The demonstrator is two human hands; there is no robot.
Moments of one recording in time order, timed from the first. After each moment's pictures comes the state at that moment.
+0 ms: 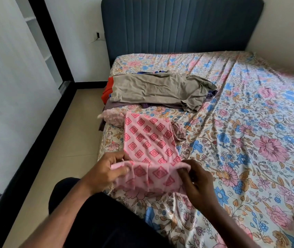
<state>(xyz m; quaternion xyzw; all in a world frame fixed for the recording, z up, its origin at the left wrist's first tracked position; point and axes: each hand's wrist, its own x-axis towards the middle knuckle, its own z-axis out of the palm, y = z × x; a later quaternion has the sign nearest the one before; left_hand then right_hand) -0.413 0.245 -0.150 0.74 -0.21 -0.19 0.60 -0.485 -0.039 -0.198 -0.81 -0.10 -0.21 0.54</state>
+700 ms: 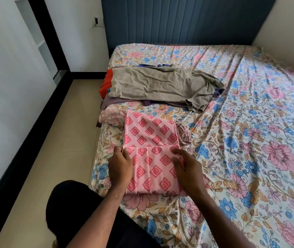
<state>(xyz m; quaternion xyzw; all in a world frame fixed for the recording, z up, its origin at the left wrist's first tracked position) -0.340 0.169 -0.243 0.88 0.15 0.08 0.44 -0.397 -0.034 -0.232 -0.84 0.09 -0.07 0.52</state>
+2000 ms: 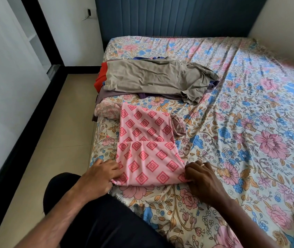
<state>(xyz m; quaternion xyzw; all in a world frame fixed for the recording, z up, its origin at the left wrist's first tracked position) -0.374 0.273 -0.252 0.93 -0.36 -0.01 0.10 -0.451 -0.108 -0.259 -0.95 -0.20 -0.18 0.14</state>
